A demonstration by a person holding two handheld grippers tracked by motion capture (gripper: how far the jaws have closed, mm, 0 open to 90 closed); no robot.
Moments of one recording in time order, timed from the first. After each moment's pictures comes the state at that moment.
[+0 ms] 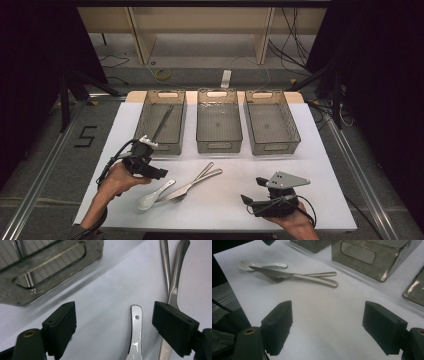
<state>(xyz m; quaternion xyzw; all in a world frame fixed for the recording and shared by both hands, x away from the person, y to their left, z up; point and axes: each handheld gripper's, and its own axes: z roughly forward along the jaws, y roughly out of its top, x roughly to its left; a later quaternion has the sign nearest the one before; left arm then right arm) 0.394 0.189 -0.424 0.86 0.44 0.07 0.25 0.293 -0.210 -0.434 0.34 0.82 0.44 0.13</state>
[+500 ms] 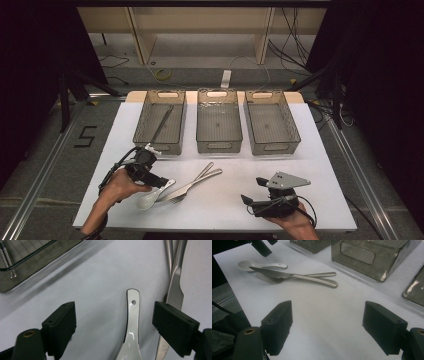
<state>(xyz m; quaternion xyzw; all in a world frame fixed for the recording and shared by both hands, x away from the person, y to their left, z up) 0.385 0.183 -0.438 0.88 0.43 0.06 0.21 0.292 -0.211 -0.434 0.35 0.82 0.44 0.13</state>
